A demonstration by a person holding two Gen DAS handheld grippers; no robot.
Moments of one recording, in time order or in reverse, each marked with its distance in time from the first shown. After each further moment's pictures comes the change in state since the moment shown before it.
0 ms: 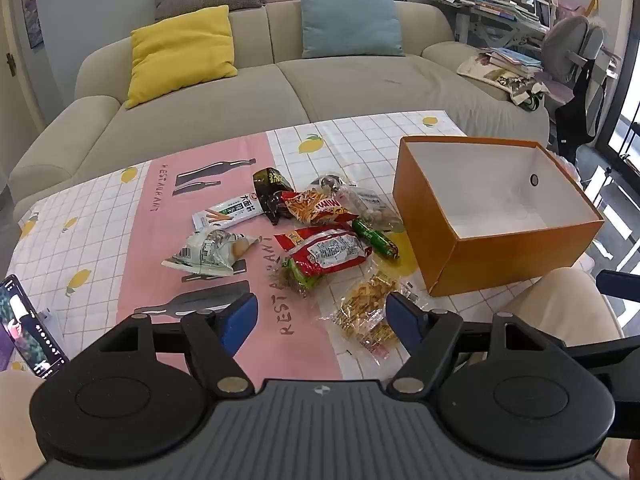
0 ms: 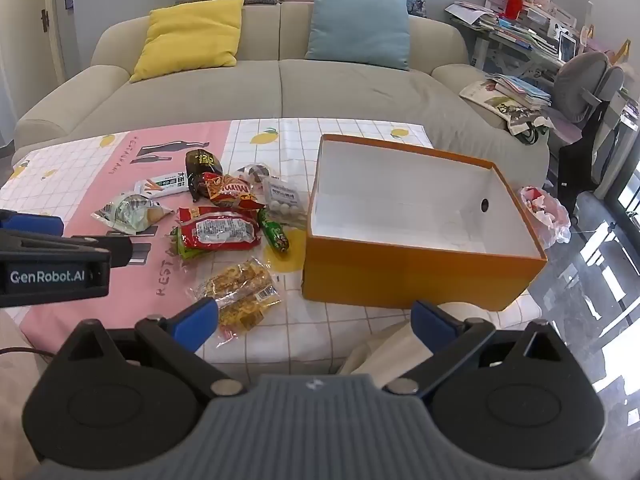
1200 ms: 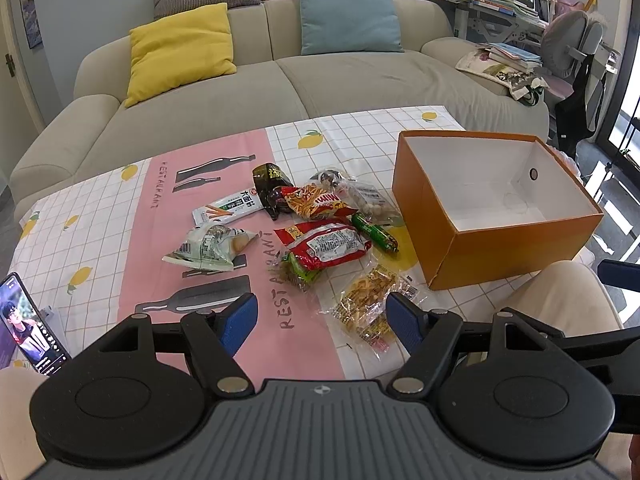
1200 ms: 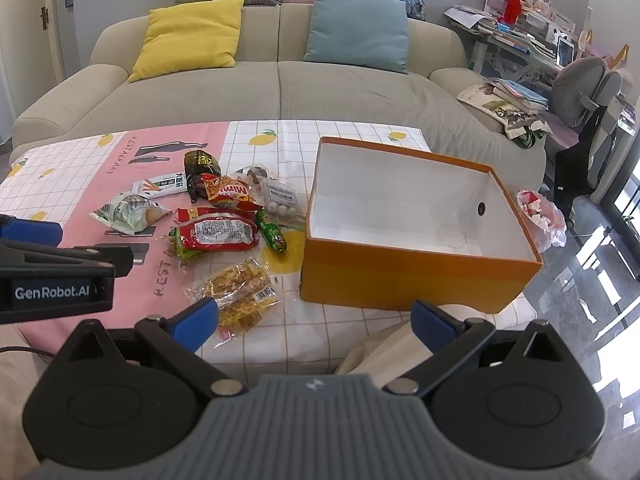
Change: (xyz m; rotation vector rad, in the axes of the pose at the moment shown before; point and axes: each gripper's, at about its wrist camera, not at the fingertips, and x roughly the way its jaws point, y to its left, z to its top) left arm 0.001 -0.001 -0.003 0.008 0.006 0.003; right arm -0.001 0.002 -0.001 -0.006 -0.008 -0.006
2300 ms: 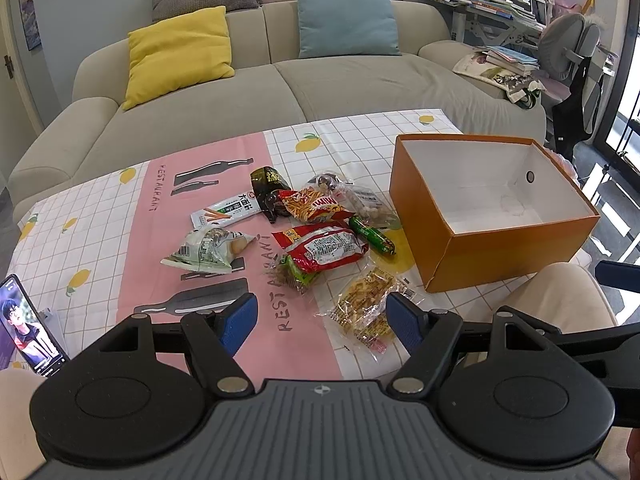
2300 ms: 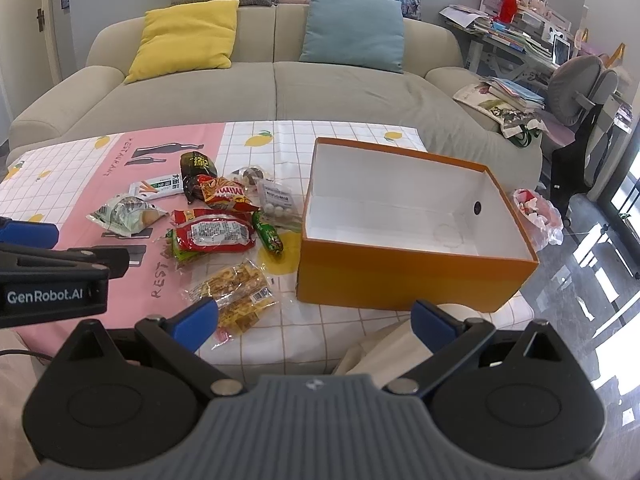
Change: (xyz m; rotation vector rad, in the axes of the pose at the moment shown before) left arm -0.001 -0.001 -0.002 0.004 -0.007 -0.005; right arm -0.001 0.000 0.000 0.009 0.001 -0.012
